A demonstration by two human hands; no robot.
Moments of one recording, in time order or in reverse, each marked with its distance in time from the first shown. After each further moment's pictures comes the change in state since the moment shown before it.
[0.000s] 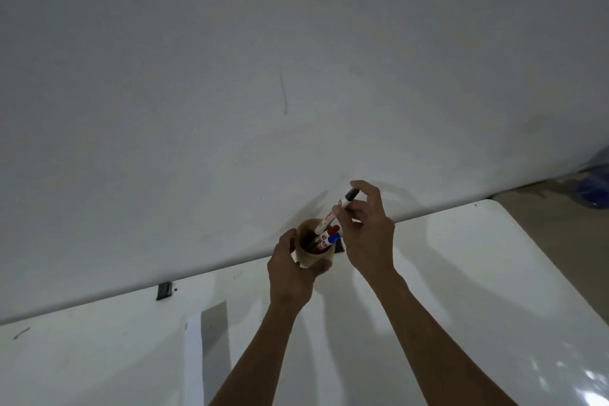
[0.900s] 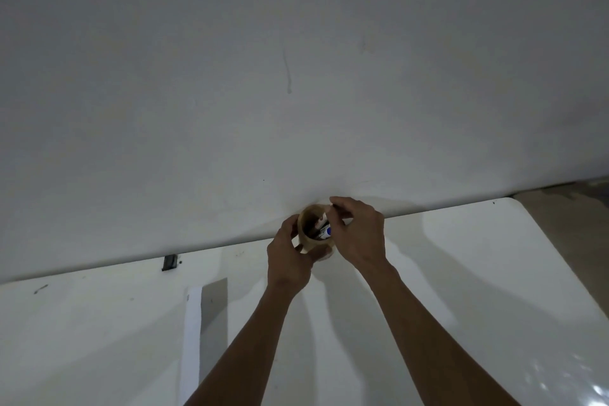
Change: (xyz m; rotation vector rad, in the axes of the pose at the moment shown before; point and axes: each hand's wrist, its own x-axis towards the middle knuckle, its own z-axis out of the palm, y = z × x) left_hand 0.002 -0.009 0.001 0.038 0.046 0.048; right_hand -0.001 0.018 0.013 -0.234 -0.187 0.071
